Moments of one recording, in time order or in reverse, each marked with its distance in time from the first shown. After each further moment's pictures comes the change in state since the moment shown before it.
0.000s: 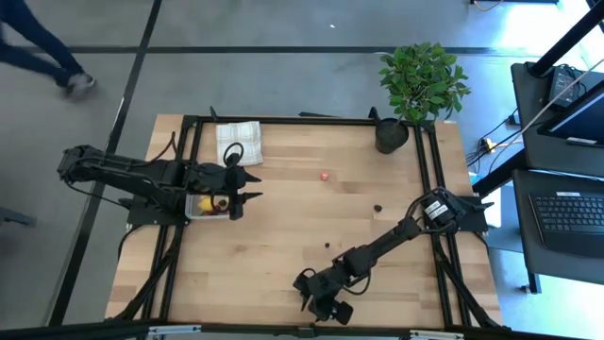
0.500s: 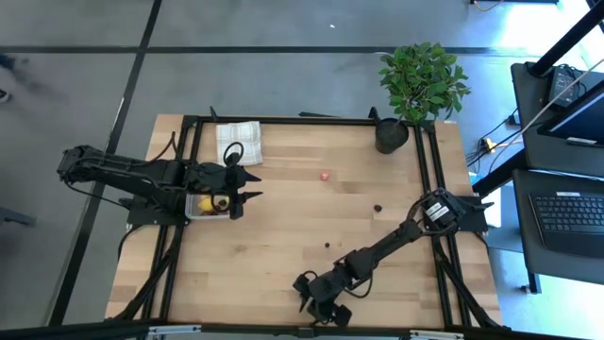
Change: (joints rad) left arm 0.009 0.000 0.000 0.000 0.000 0.000; right arm 0.027 0.002 0.000 0.043 0.053 0.040
